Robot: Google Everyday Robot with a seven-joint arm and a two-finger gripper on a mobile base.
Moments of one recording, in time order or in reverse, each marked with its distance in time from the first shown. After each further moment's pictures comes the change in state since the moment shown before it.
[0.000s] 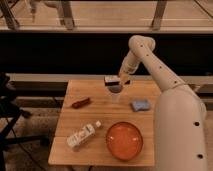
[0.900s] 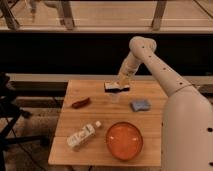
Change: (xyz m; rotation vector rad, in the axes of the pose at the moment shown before) arm -0.010 0.018 -0.001 -0.015 -0.028 -0.012
